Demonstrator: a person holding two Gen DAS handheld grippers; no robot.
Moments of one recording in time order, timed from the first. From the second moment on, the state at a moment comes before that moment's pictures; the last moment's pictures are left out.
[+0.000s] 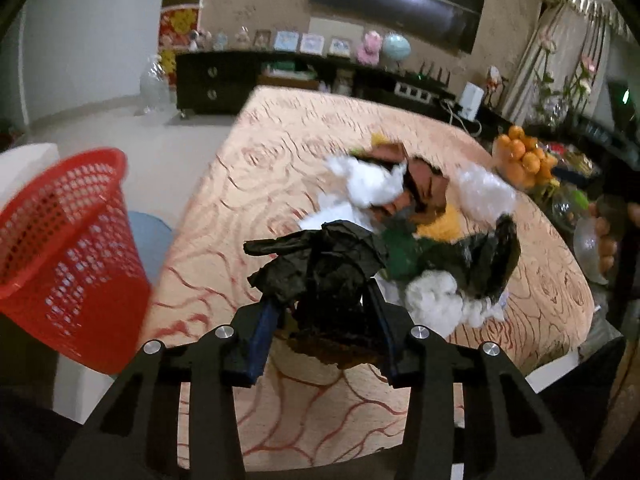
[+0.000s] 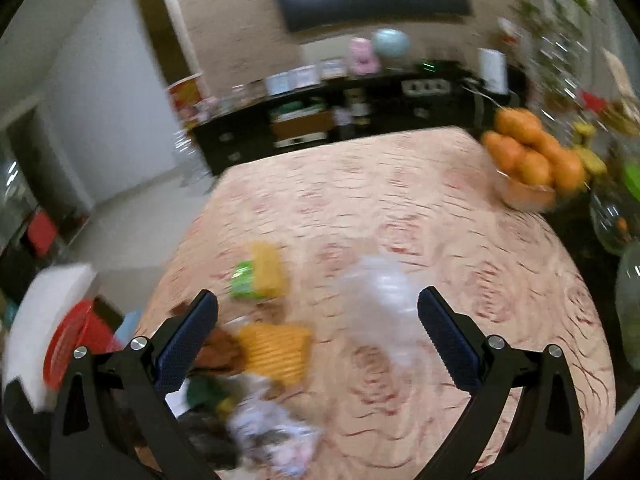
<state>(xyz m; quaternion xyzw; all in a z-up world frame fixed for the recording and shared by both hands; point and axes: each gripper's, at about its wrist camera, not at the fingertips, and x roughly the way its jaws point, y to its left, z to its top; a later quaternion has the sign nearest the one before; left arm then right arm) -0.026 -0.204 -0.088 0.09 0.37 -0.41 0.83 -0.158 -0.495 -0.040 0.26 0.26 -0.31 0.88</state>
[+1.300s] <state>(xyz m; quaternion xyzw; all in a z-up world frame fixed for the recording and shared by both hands) 0.006 -0.123 -0.039 0.06 0.29 -0.29 0.91 -0.103 -0.476 -0.067 0.19 0.30 -0.29 0.89</state>
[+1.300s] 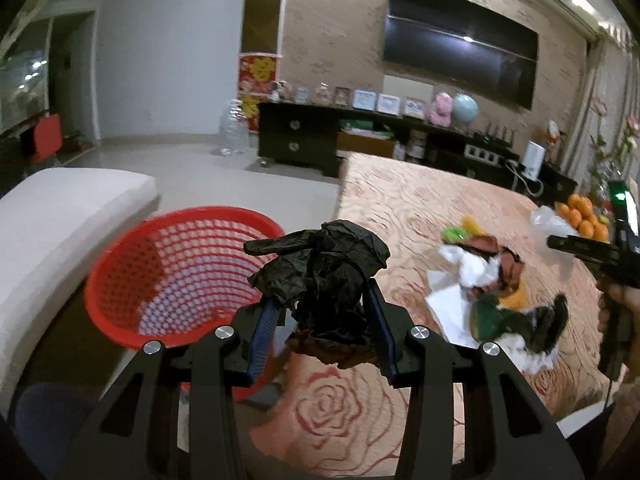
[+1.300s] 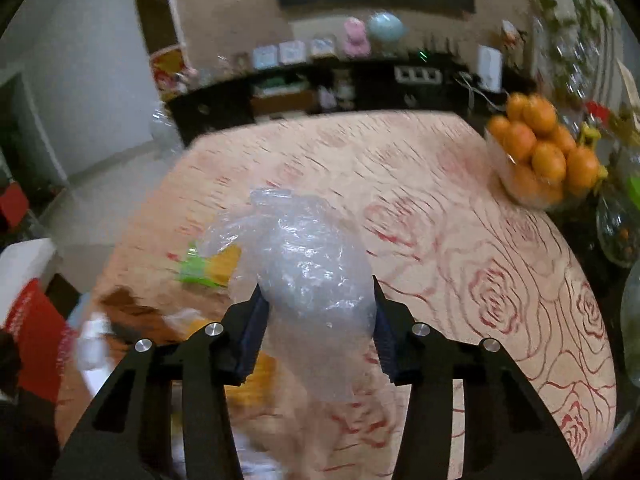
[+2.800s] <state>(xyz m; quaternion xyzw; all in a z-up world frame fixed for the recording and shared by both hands) 0.096 -0.017 -0.025 -0.02 0.32 -0.12 0.94 0.087 -0.230 -0.016 0.10 0.34 0.10 0.93</state>
